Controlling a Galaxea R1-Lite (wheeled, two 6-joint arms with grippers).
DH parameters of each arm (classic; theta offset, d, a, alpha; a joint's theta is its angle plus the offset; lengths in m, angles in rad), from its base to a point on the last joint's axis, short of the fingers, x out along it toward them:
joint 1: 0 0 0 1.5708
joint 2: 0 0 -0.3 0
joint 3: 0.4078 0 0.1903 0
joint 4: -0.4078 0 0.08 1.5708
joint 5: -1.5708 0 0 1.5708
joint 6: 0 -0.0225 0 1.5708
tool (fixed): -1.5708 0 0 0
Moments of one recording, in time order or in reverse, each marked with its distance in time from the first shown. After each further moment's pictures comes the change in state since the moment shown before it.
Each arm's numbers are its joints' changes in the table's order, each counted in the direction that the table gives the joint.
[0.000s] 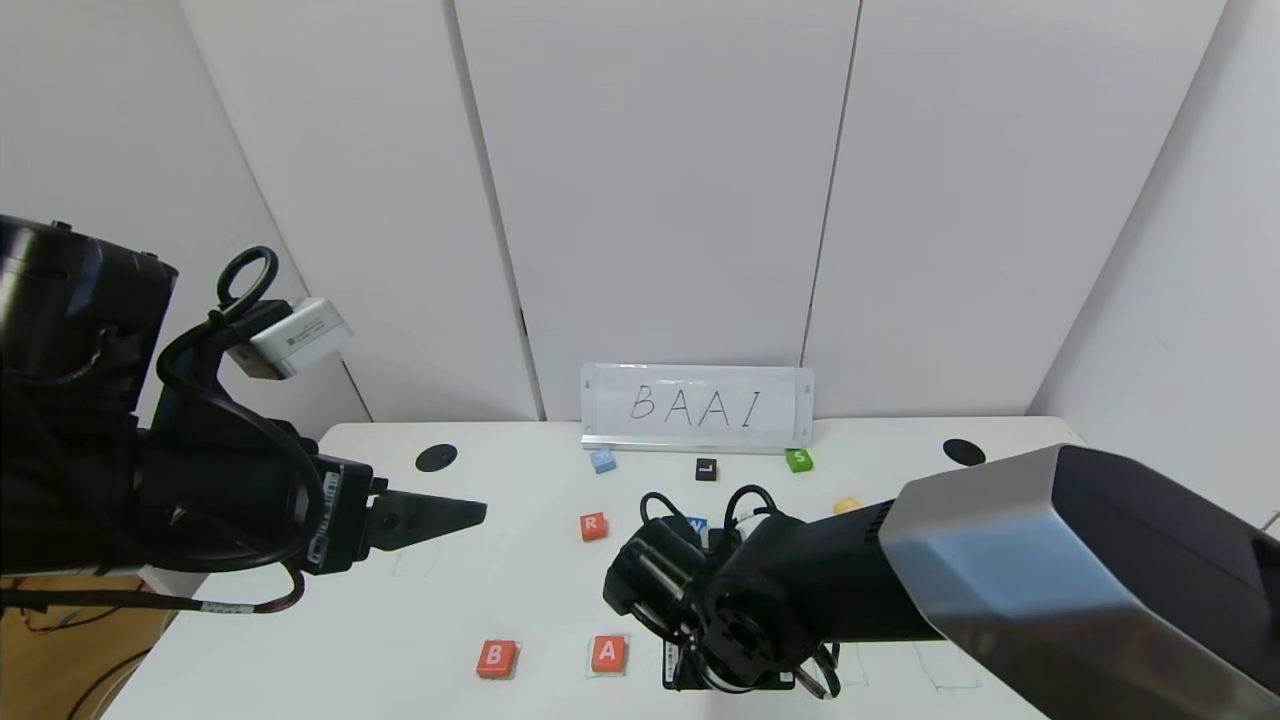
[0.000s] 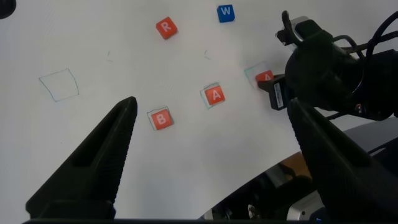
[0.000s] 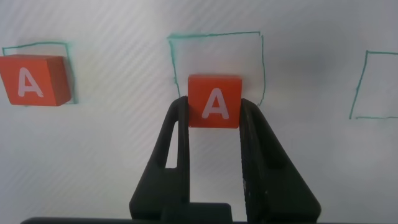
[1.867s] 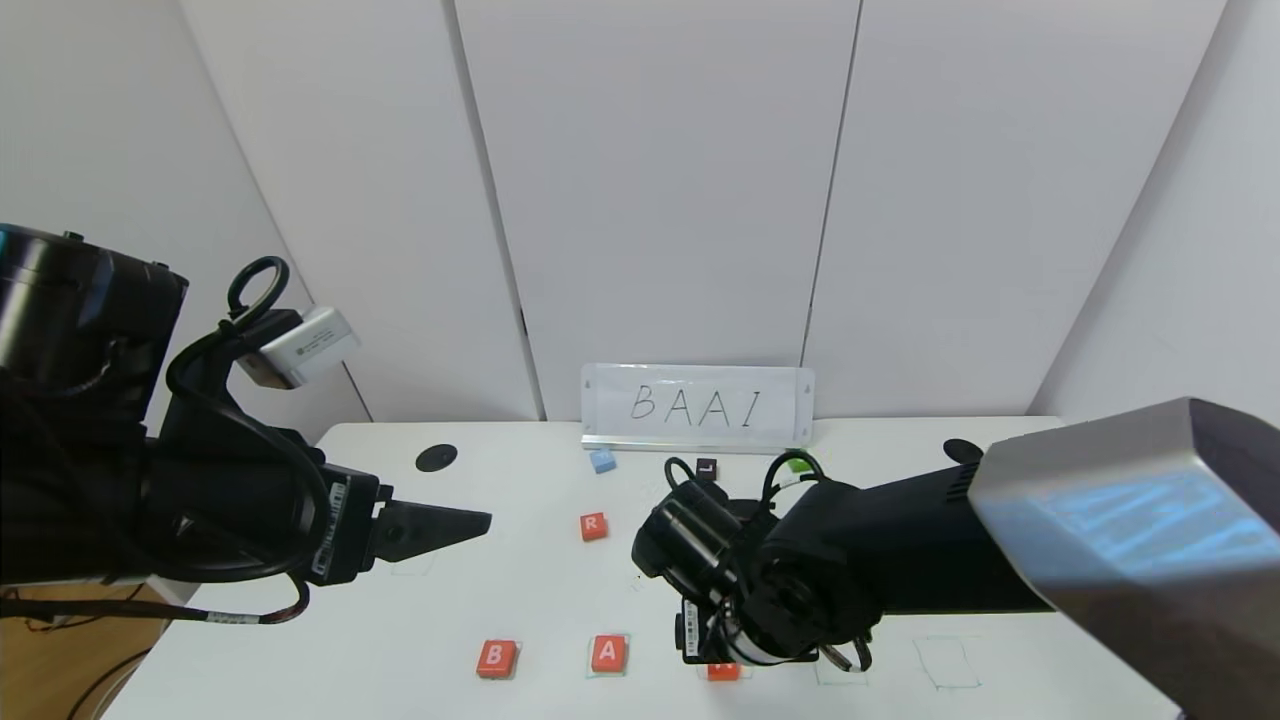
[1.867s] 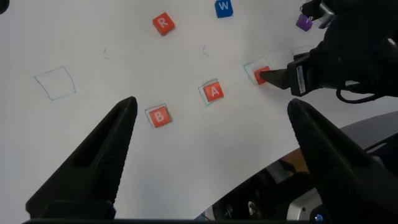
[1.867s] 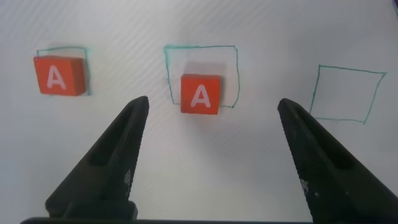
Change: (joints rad) left arm -0.012 0.000 -0.012 0.002 -0.002 -0.003; right arm -0.039 0.119 -0.075 0.022 -0.035 0.092
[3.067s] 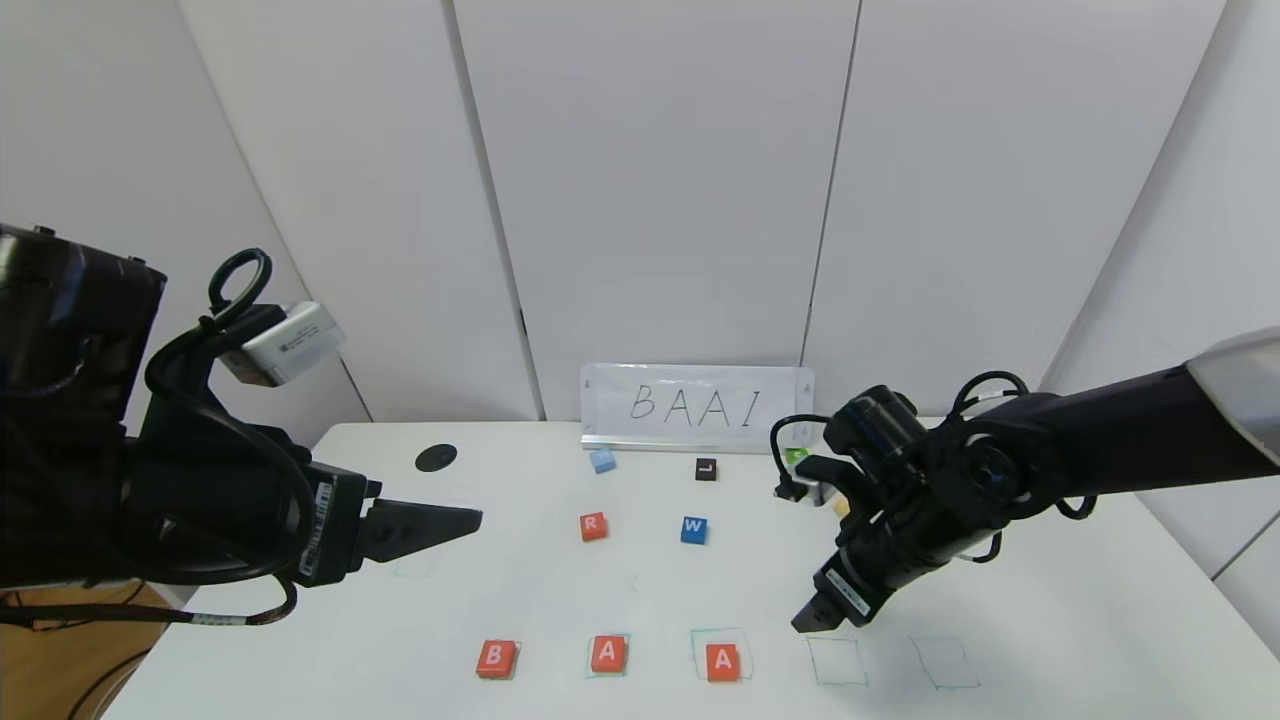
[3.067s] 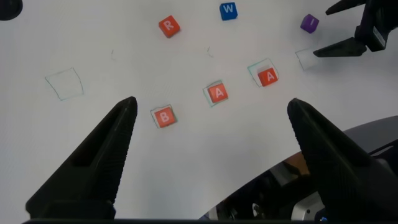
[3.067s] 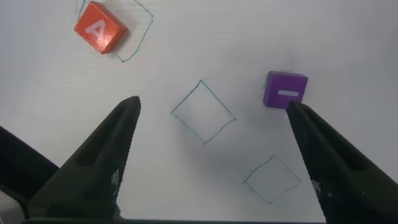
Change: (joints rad) left arm 0.001 0.020 -0.004 -0.001 -0.020 -0.008; right arm -0.366 0.153 -0.174 0.060 -0.392 1.009
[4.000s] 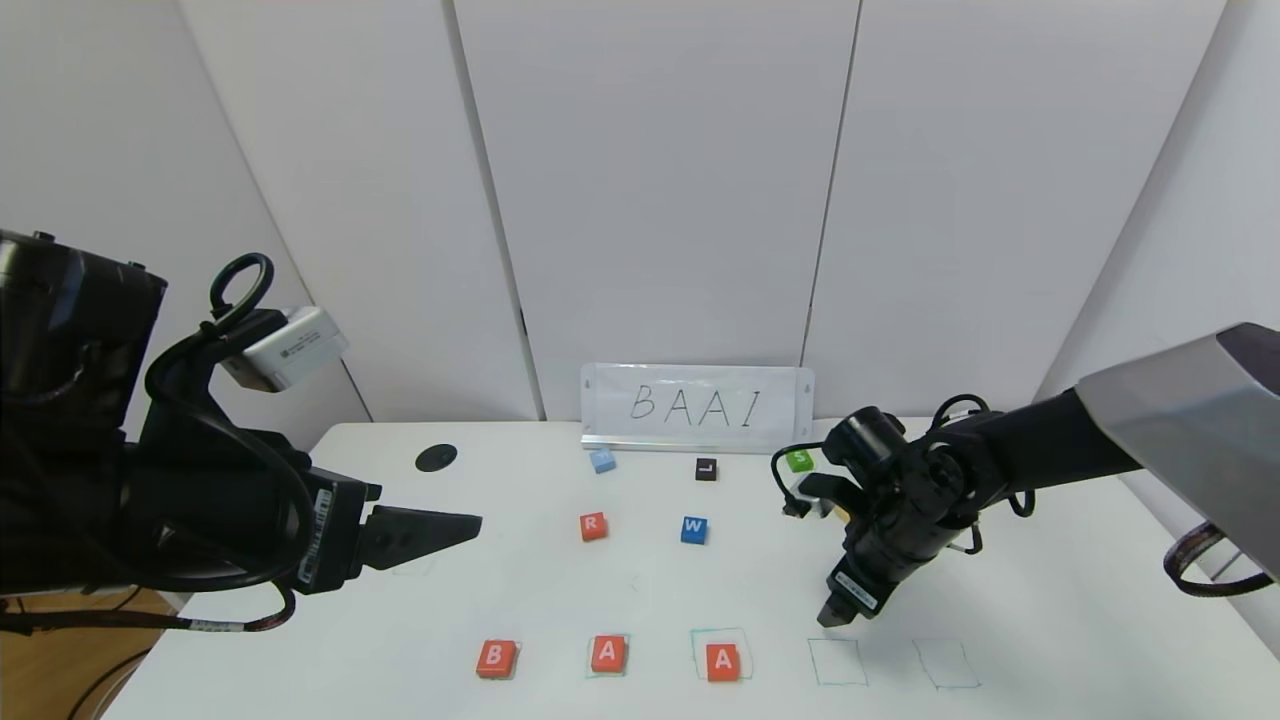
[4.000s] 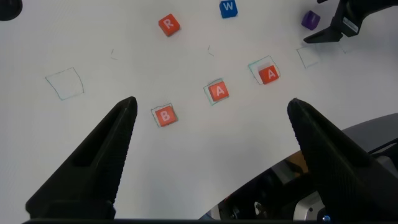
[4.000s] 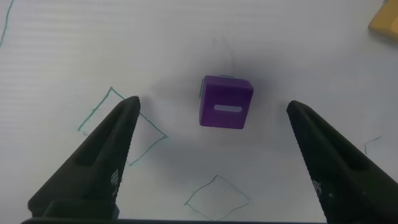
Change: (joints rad) left arm -0.003 0.004 -0.008 0.000 -0.003 -0.011; right arm -0.077 -0.161 0.084 -0.003 0.112 0.151
